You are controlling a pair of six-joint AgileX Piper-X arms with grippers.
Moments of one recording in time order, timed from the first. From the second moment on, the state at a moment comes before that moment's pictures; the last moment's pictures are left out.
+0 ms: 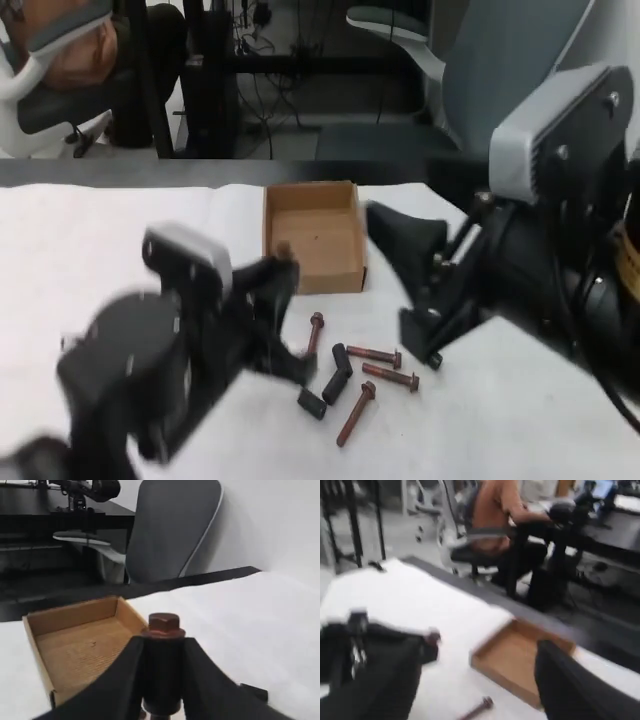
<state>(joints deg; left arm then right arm) -35.5 76.7 -20.6 -42.8 -2.1 -5.5 48.2 52.0 -38.6 8.9 13.6 -1.7</state>
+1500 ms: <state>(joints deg) -22.0 114.6 -83.0 7.5 11.7 3.5 22.7 106.6 -65.0 41.6 -0.6 -20.1</state>
